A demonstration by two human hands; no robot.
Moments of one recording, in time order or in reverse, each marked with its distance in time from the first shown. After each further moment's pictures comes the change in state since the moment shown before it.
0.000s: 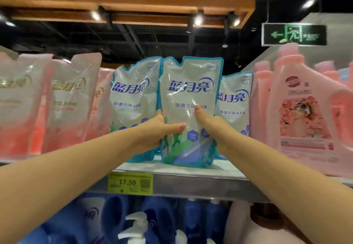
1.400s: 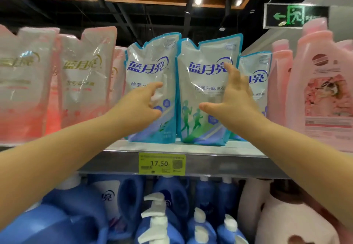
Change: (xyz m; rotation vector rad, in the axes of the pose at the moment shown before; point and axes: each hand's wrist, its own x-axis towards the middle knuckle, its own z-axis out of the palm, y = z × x) left_hand -0.063 0.009 -0.060 0.845 0.303 0.236; right_hand -0.051 -0.013 0.027 -0.619 0.252 -0.573
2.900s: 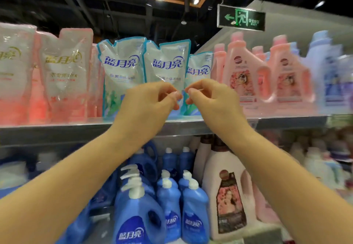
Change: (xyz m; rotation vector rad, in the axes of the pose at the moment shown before) left_hand -0.121 0.083 -0.008 -0.408 0.133 0.298; right_hand -0.120 -0.062 -0.072 0.121 0.123 0.023
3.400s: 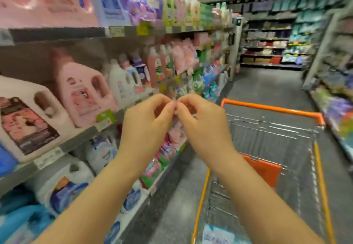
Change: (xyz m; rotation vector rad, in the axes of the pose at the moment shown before) left_hand -0.245 0.295 0.215 -0.594 -0.538 0.085; right_hand -0.334 0.004 -0.324 -0.653 0.318 0.586
